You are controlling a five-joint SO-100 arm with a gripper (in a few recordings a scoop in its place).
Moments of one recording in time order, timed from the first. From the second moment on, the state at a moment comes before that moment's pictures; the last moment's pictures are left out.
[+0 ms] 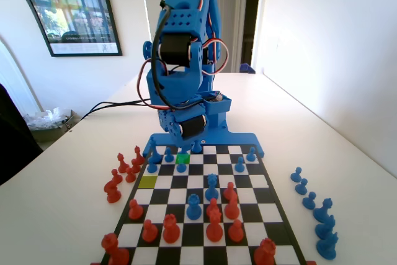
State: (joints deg) arm 13.7 95.5 141.4 43.8 -48.6
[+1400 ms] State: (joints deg) arm 14.5 93.5 142.2 42.6 -48.7
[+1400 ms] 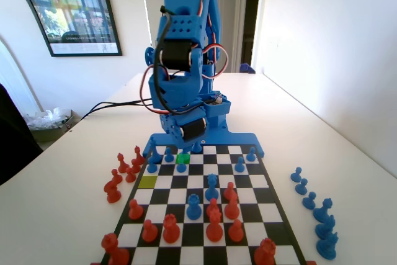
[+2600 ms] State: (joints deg) arm 17.1 94.0 115.6 75.8 -53.6
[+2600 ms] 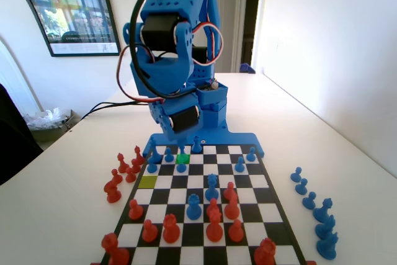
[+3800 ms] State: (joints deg) arm 4.2 166.0 117.1 100.4 -101.7
